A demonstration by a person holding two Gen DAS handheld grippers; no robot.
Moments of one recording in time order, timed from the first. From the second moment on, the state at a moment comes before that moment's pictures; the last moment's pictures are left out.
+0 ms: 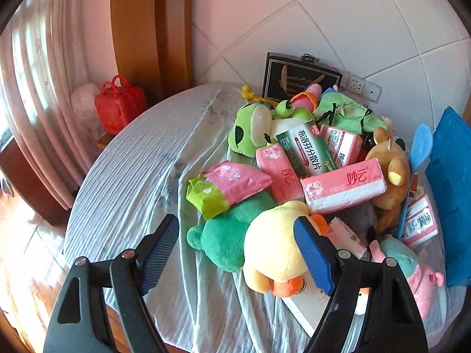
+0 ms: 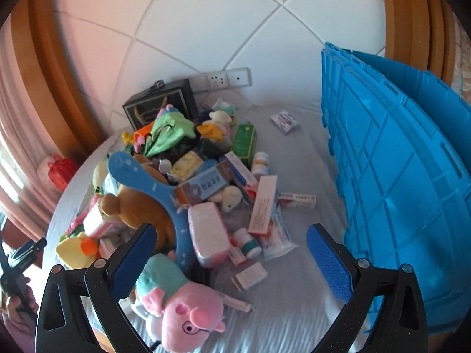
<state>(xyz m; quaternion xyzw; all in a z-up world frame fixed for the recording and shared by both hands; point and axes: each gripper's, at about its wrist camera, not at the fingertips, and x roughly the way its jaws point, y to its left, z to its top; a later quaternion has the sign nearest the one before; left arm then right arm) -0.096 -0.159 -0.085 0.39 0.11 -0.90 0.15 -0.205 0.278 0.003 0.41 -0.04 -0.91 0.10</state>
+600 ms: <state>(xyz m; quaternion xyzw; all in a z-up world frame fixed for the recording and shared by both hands) -0.158 -0.194 -0.106 0.43 0.07 -0.89 0.12 -0.211 0.176 -0.054 0.47 0.02 -0.87 0.17</state>
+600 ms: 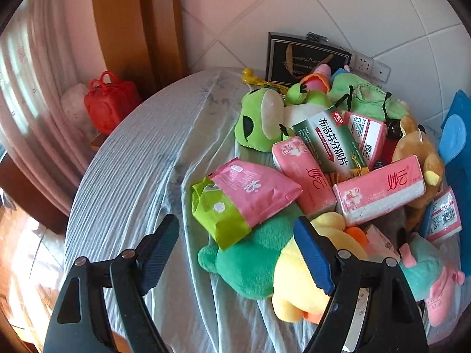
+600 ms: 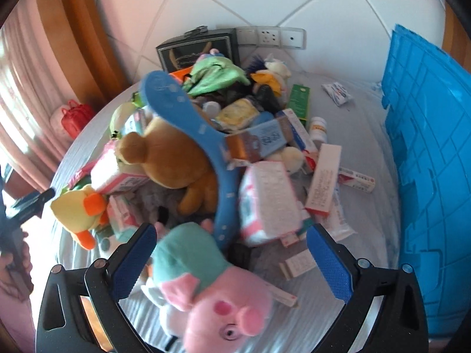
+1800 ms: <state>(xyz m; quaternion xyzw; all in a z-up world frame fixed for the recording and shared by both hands) -0.299 -0.248 -0.200 0.63 0.17 -0.75 0.13 -0.242 0.120 -0.099 0.50 -0.06 -0.85 0.11</state>
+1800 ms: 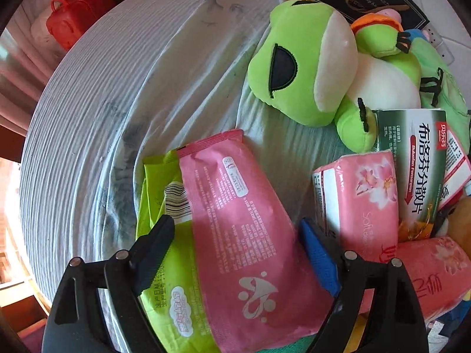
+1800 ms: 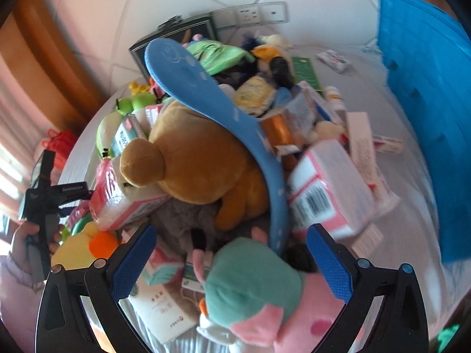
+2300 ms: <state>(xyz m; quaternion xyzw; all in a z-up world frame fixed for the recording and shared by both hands) -0.257 -0.286 -0.205 0.59 0.19 -0.78 0.05 -0.251 0.047 -0.105 0.53 -0.10 -0.83 0.17</state>
